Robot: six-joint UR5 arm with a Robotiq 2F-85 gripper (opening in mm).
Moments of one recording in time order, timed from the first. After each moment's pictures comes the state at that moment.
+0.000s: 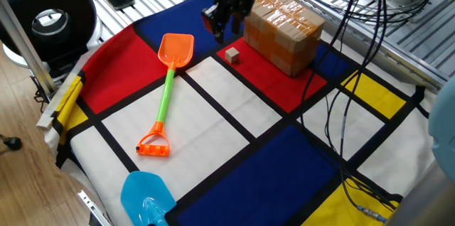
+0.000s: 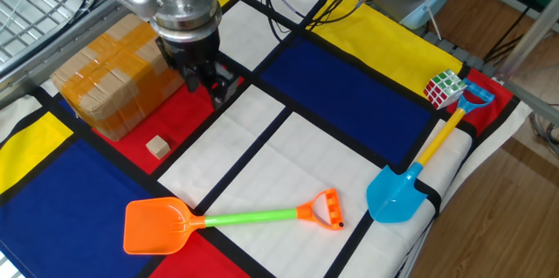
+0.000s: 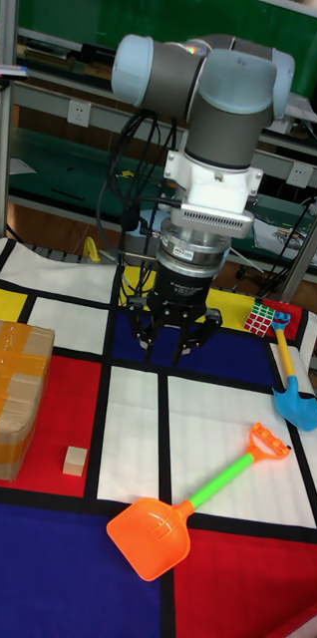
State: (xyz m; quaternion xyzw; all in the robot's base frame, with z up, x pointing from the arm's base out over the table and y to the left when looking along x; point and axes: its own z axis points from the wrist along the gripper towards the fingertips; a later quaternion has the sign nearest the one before) arm 0.567 0.021 0.186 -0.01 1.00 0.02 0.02
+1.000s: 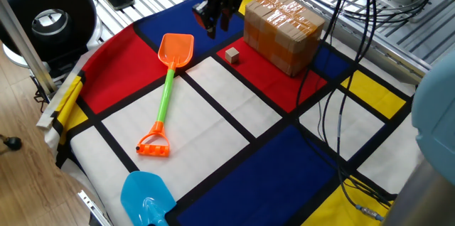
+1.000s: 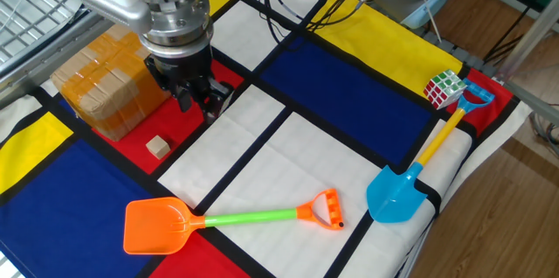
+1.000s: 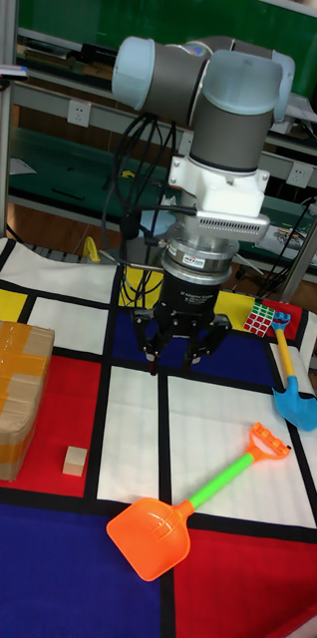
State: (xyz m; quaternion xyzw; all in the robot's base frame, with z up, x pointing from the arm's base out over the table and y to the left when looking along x) arm 0.592 0.033 0.189 -0.08 1.00 0.03 0.04
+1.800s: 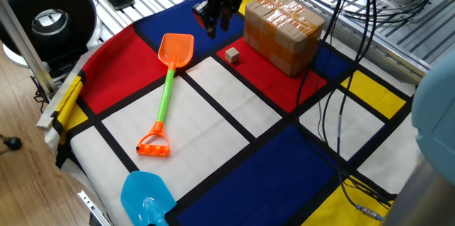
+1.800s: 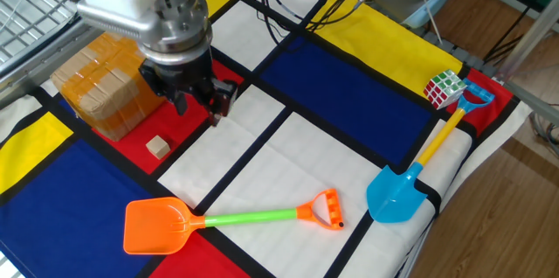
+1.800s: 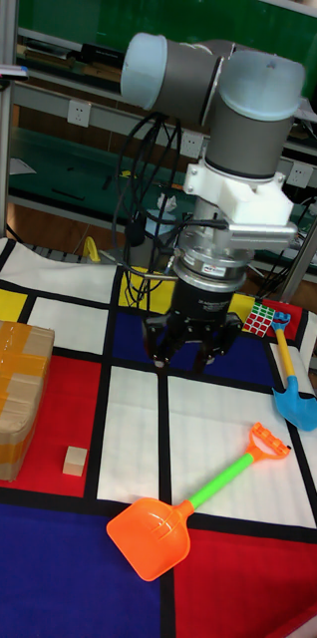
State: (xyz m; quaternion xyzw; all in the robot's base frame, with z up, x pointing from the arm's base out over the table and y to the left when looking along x) arm 0.606 0.057 0.195 -0.15 0.99 0.03 0.03
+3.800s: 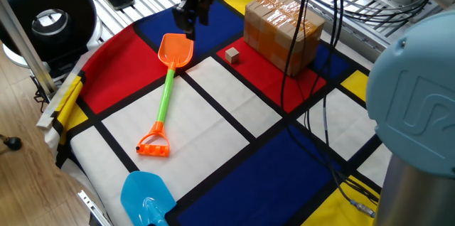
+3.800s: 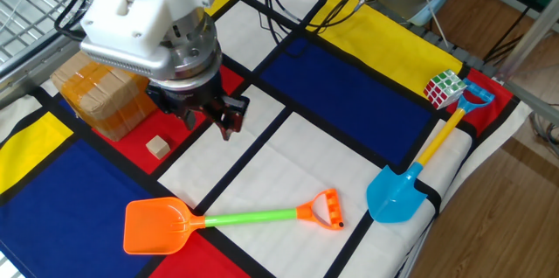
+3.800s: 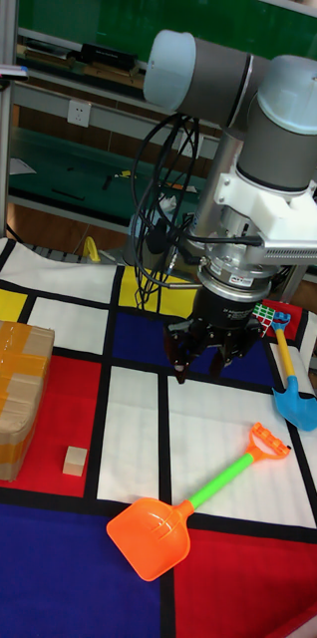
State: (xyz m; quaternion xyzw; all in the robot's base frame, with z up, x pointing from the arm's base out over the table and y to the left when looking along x) arm 0.597 0.070 0.200 -0.16 0.99 0.03 -0.02
